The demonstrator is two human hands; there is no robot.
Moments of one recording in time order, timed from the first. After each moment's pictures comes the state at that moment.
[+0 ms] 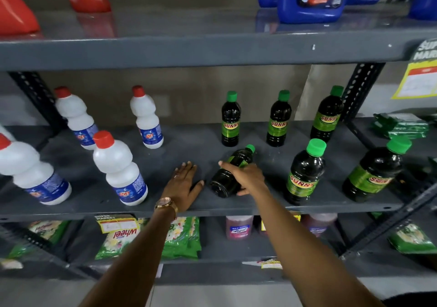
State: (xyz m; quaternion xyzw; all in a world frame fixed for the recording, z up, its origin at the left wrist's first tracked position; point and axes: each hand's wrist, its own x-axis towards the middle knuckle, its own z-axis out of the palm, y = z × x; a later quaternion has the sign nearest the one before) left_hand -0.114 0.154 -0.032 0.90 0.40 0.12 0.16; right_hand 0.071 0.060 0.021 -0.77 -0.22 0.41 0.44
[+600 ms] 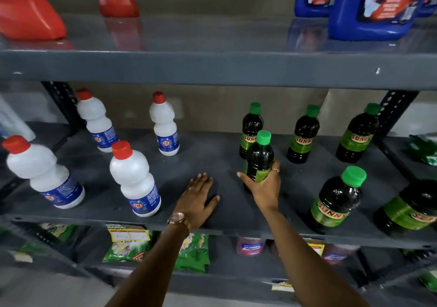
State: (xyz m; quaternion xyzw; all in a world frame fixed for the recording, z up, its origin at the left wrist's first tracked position) left_hand -0.113 0.162 -0.045 0.90 0.39 0.13 0.13; right_hand 0.074 0.085 -0.004 -0.71 -0.34 0.15 0.60
